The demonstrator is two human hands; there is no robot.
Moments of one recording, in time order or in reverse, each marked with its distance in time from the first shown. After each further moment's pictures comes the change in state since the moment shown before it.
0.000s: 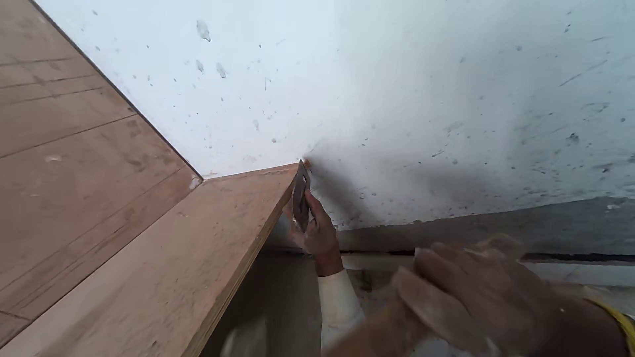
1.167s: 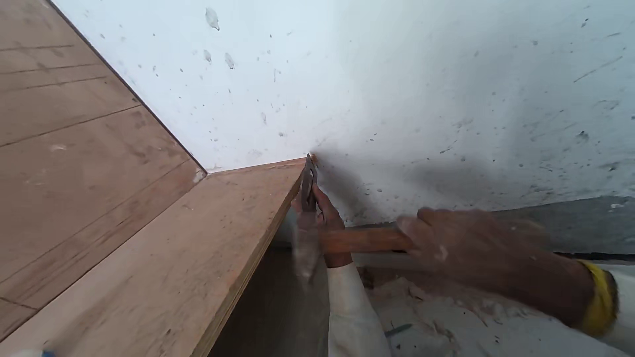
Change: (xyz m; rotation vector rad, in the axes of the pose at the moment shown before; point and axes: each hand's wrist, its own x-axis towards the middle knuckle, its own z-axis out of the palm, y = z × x) left_hand -0.003 0.002 0.003 -0.132 -0.028 -0.204; right_hand 0.006 0.021 0.013 -0.089 -0.172 0.007
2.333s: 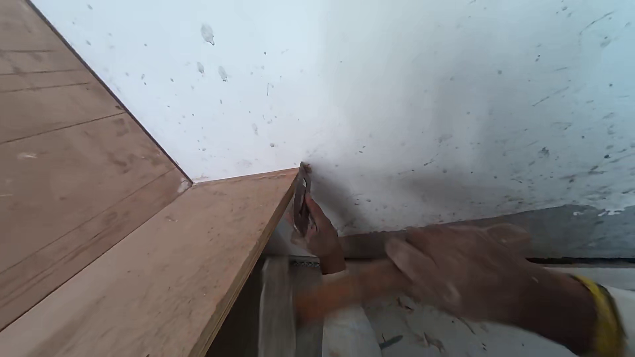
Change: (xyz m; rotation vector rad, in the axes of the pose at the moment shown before) left_hand -0.005 -0.010 0.009 -0.043 0.103 0.066; right_hand 0.008 -0.010 -0.017 -0.062 0.012 -0.026
